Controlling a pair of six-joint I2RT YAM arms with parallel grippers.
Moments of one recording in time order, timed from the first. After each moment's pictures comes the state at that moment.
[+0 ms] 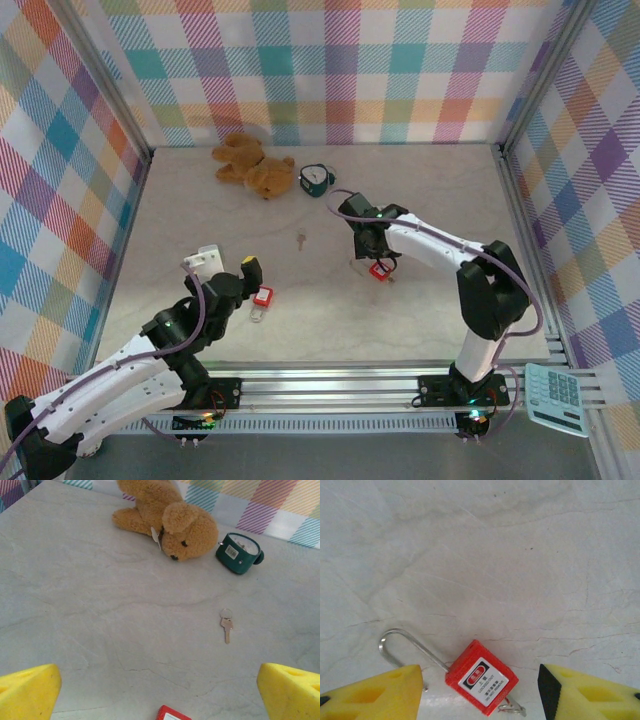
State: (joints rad) left arm -0.83 0.63 0.55 -0.50 -0.78 -0.69; right arm 0.67 1.74 1.31 -0.85 0.37 0.57
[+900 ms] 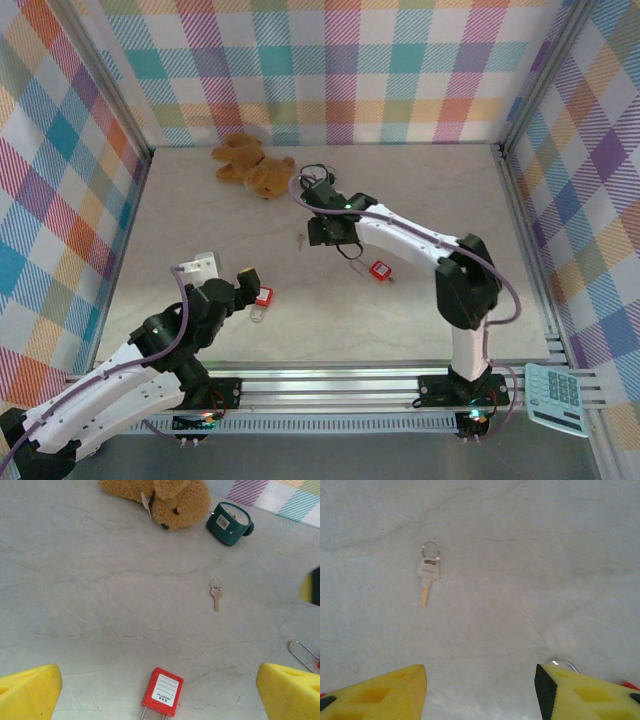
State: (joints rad) left arm -0.83 0.55 0.56 -0.67 -0.64 -0.76; right arm 0.80 1.95 1.64 -0.80 0.20 0.59
